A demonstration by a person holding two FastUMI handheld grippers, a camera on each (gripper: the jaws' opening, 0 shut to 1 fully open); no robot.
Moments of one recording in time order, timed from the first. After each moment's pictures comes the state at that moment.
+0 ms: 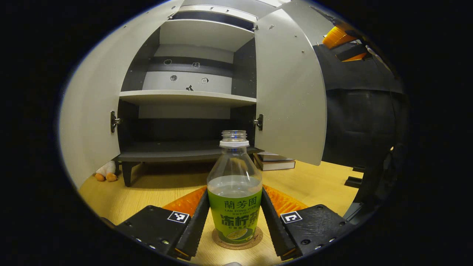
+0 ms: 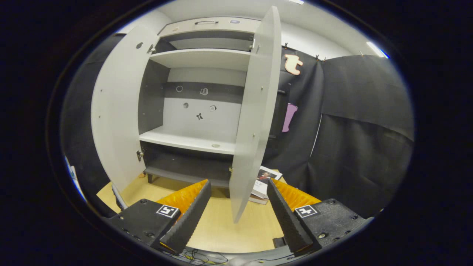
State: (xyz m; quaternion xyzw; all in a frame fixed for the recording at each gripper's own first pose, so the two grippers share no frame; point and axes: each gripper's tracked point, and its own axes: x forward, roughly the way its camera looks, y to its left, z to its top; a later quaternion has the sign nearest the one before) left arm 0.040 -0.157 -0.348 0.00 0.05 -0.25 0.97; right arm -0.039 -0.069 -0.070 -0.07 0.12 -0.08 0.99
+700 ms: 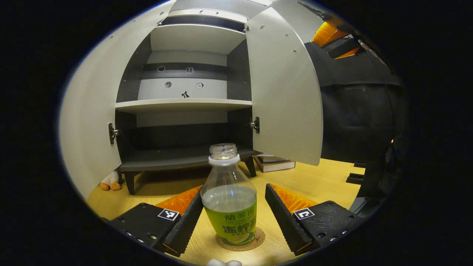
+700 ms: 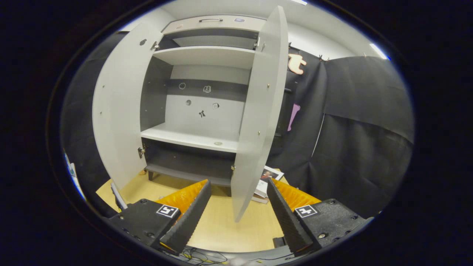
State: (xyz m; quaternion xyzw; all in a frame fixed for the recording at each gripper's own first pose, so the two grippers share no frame) left arm 0.041 -0.162 -0.325 0.03 0.04 -0.24 0.97; right arm -0.036 -0.066 -0.075 -0.07 0.13 -0.07 0.99
